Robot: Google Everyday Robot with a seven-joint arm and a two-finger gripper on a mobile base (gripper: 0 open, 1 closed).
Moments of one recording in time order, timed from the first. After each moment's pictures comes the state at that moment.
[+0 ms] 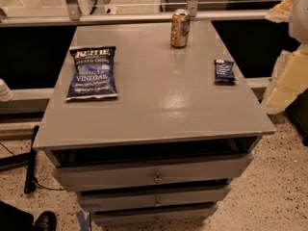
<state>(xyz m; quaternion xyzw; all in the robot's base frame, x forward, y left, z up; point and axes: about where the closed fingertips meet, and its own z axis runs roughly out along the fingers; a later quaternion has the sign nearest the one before) 0.431 -0.201 1.023 -0.60 0.76 -0.08 0.22</state>
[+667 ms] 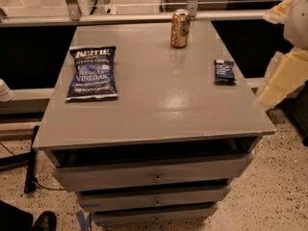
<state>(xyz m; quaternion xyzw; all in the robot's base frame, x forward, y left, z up) 0.446 -0.204 1.015 -0.59 0.77 -0.08 0.25</state>
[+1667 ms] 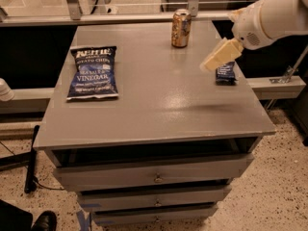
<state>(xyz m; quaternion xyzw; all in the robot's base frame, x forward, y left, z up) 0.629 -0.184 0.953 -0.50 0.76 0.02 0.42</state>
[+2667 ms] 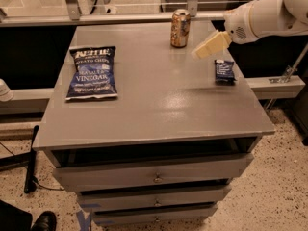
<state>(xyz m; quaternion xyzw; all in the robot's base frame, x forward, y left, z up) 0.699 -0.175 0.941 -0.44 0.76 0.09 0.47</state>
